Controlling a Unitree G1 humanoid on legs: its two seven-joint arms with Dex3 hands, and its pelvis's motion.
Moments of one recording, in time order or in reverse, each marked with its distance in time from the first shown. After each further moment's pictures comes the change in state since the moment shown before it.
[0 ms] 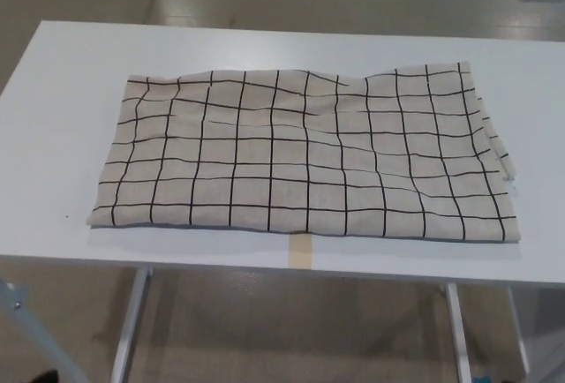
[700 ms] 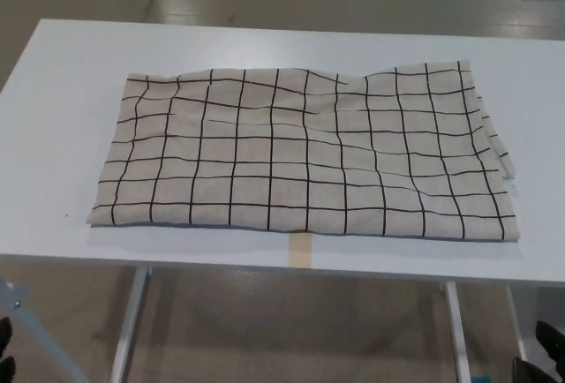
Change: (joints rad) left_arm 0.112 0.026 0.032 -0.157 -0.021 -0.269 -0.030; right_arm -0.037 0.035 -0.086 0.013 0.013 -0.248 -0.078
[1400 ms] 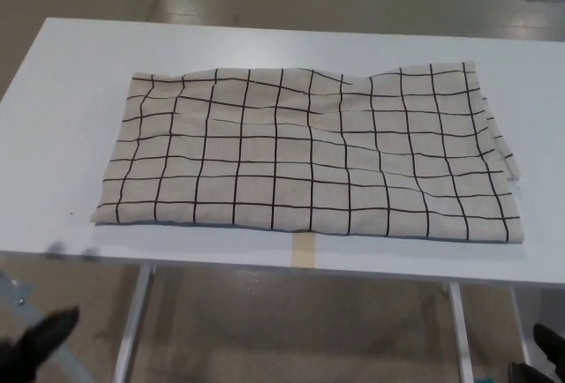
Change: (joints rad) left_arm 0.071 0.060 0.066 -0.681 0.166 -0.232 0.013; right_arm -0.012 -0.006 0.002 0.065 -0.001 -0.052 -0.004
